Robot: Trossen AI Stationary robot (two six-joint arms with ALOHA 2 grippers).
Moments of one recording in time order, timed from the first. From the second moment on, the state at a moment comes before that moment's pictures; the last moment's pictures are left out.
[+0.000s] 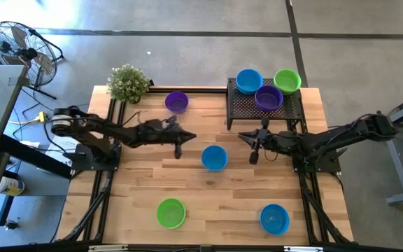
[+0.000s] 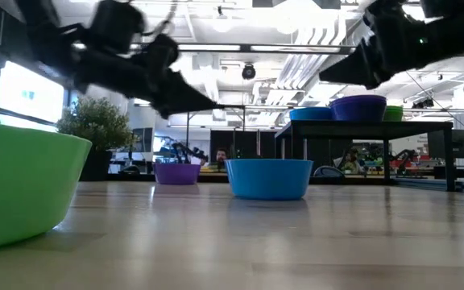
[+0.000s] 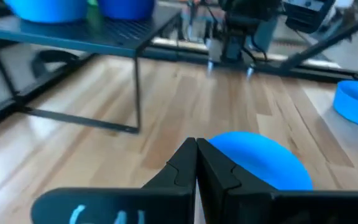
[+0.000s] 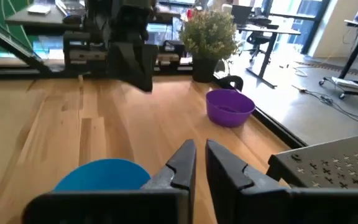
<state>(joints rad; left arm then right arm) 0.14 1.47 0.48 0.81 -0.01 -0.08 0.11 0.95 0.30 0.48 0.46 0.00</state>
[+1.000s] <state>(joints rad) 0.24 1.36 0.18 1.20 0.05 -0.11 0.16 1.81 1.16 -0.54 0.14 -0.12</state>
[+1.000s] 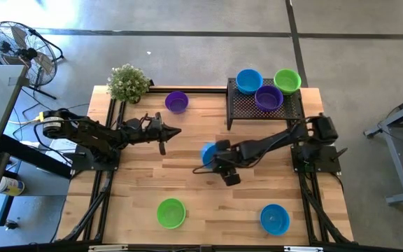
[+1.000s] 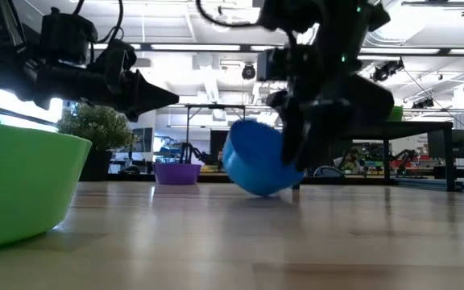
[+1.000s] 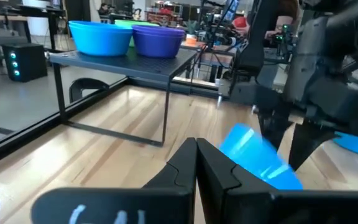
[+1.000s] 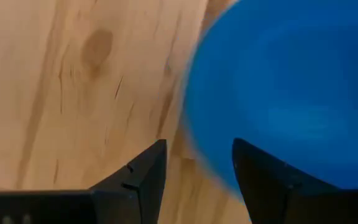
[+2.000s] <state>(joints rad) 0.24 1.36 0.18 1.16 0.04 -0.11 0.08 1.82 1.16 -0.25 0.27 -0.30</state>
